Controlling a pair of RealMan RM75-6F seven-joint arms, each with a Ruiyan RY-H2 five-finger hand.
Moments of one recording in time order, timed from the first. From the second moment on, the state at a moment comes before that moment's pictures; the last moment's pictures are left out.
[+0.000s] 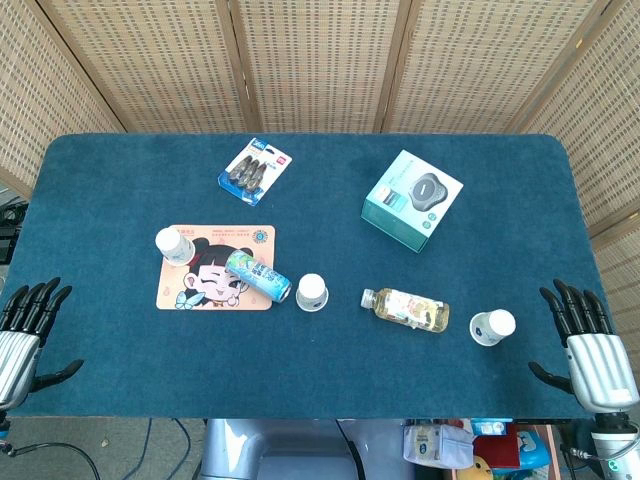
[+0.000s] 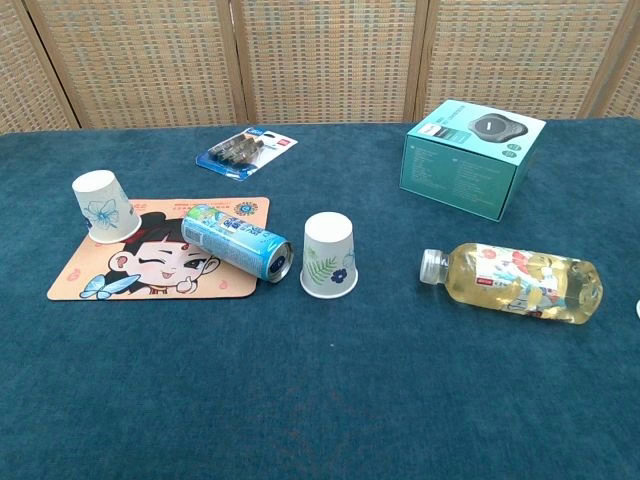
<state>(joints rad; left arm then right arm) -0.06 -1.08 0.02 -1.65 1.65 1.56 0.04 0.06 -1.04 0.05 -1.76 -1.58 1.53 -0.09</state>
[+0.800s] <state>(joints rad) -0.07 -1.10 0.00 -1.65 1.63 1.56 0.08 0.22 -1.15 0.07 -1.61 -1.45 1.20 -0.11</state>
